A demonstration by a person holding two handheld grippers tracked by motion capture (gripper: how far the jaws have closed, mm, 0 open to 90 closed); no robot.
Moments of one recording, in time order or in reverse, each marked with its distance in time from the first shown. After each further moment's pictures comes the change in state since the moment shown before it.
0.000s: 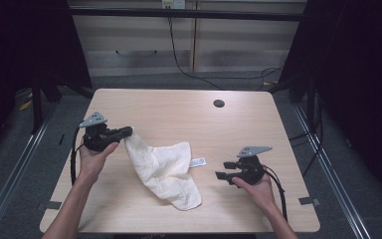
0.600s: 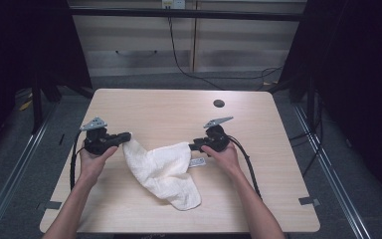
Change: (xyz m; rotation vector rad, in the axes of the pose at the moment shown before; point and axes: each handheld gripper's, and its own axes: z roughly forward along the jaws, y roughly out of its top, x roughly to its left) left arm 0.018 -0.021 0.008 0.038 -0.009 -0.040; right arm -0.035 0.080 0.109 0.024 0.066 -0.024
